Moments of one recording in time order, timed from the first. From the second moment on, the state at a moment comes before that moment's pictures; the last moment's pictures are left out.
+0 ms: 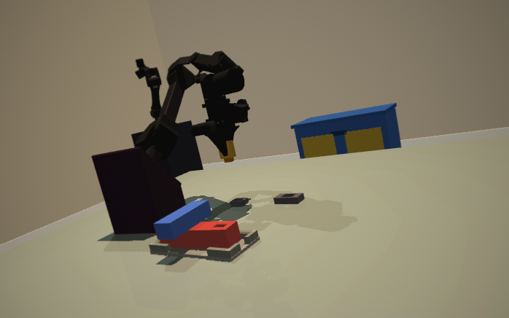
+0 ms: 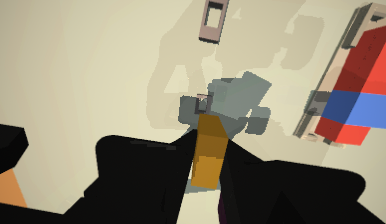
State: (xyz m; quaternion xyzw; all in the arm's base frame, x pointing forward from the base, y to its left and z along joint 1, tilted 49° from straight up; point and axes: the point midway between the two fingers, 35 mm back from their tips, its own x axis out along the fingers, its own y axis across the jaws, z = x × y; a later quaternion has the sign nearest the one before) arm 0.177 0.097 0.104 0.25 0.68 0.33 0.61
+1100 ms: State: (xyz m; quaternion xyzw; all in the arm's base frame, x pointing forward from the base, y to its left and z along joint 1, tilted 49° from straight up) arm 0.231 0.067 0.081 0.25 0.67 0.33 0.61
